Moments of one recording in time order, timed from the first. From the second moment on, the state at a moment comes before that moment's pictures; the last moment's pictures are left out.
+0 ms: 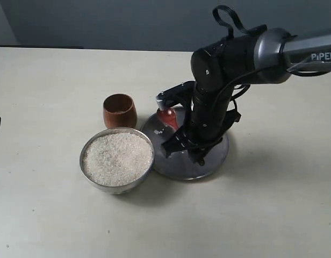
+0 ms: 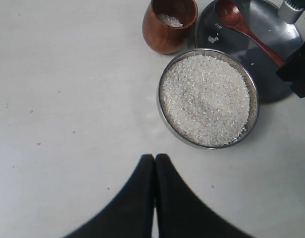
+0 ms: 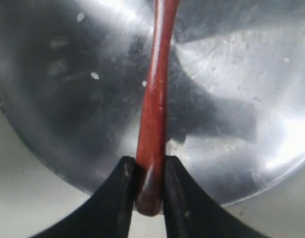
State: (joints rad) left arm -0.03 0.85 -0.79 -0.29 0.97 0.11; right arm 0.63 1.98 -1.28 0.03 0.88 0.03
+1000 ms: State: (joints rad) left arm -0.03 0.85 -0.79 -0.29 0.97 0.11; right arm 0.63 2.05 -1.27 -0.01 0.84 0.06
